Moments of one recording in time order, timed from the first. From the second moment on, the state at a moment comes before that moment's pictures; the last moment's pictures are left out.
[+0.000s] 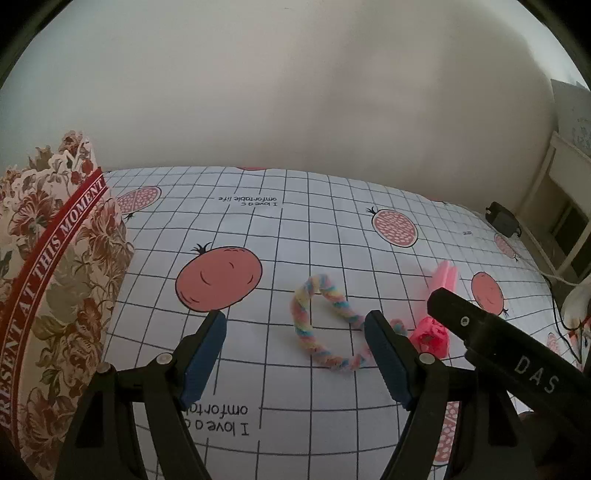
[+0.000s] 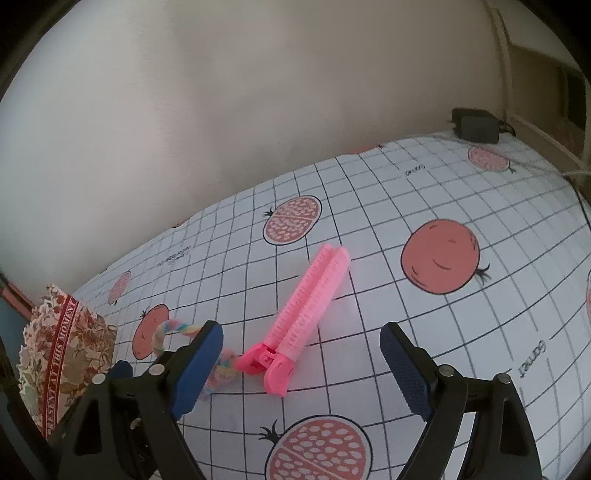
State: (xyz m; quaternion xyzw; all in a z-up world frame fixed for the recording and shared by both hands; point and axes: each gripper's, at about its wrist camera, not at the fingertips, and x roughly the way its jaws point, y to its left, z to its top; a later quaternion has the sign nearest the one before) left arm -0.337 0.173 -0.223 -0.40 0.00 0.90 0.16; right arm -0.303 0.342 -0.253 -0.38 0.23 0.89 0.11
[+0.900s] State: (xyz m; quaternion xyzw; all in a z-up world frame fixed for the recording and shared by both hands) left arm -0.350 0.167 -0.240 -0.43 -0.04 0.89 0.17; right arm -0.307 0.323 -0.259 -0.38 0.23 0.89 0.11
